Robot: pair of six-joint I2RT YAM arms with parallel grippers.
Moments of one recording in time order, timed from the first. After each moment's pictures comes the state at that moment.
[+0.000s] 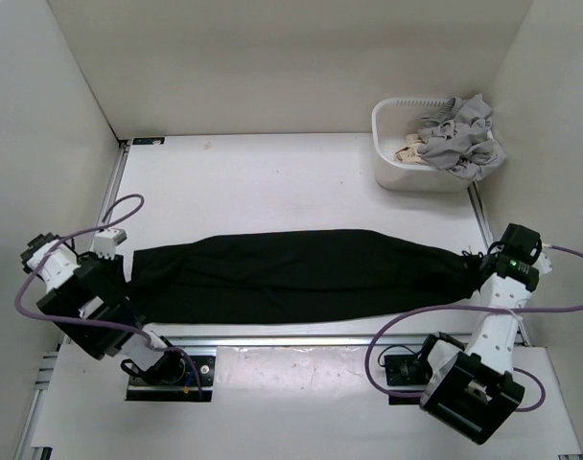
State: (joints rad) left arm 0.86 1.47 0.99 -1.09 0.47 1.11; right arm -0.52 0.91 0.74 -0.82 0.07 0.71
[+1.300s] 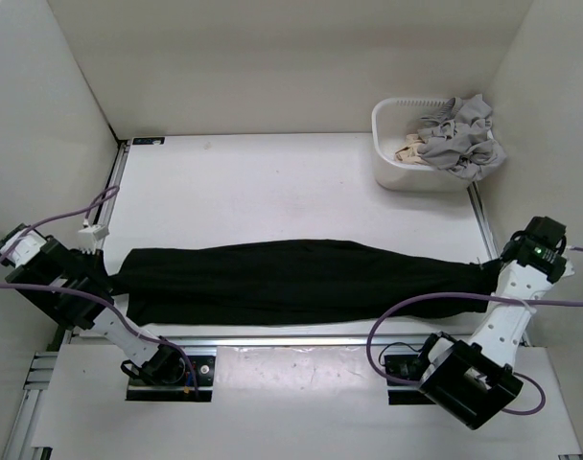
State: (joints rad) left arm 0.94 1.79 1.28 -1.28 0.53 1.24; right arm -0.63 1.00 1.00 -1.11 0.10 0.65
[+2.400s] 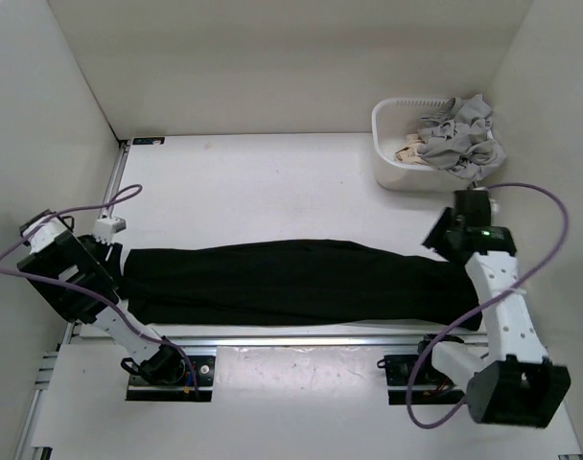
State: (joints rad) left arm 0.78 1.80 1.25 -1.08 0.37 1.20; right arm -0.06 1.03 0.98 -0.92 0.15 0.47
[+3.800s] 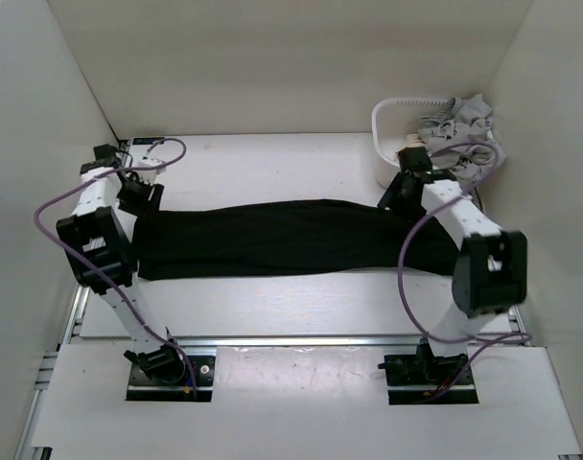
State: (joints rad) left arm 0.32 1.98 1.58 -0.88 0.30 0.72; right arm 0.17 1.73 1.30 -0.72 0.14 0.69
